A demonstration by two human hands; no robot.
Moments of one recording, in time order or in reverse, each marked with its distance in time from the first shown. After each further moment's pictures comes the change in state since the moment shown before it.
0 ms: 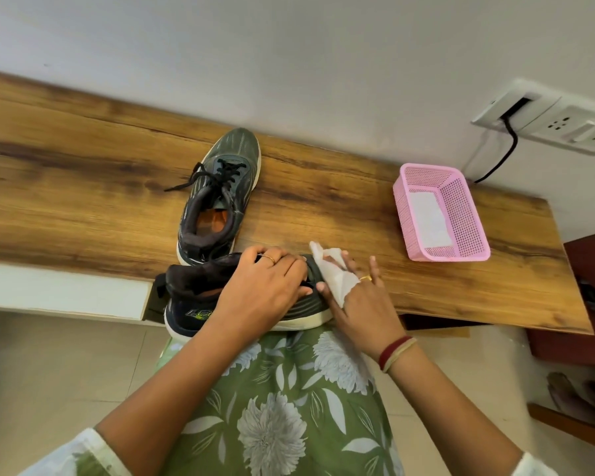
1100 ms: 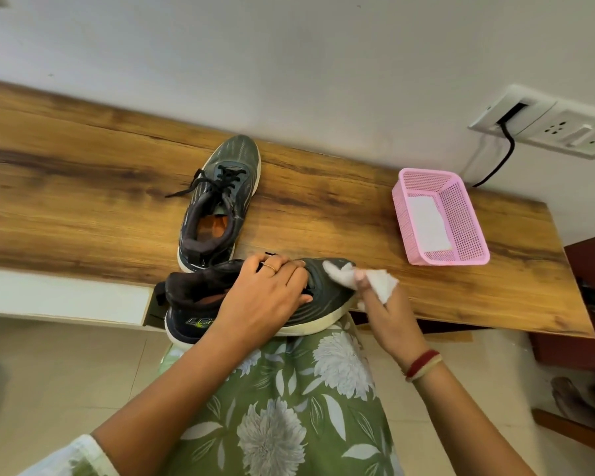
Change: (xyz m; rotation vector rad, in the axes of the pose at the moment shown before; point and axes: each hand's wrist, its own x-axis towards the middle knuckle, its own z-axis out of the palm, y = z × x) left_hand -0.002 0.004 0.001 0.010 0.017 0.000; right_hand -0.015 0.012 -0.009 0.896 0.206 0.260
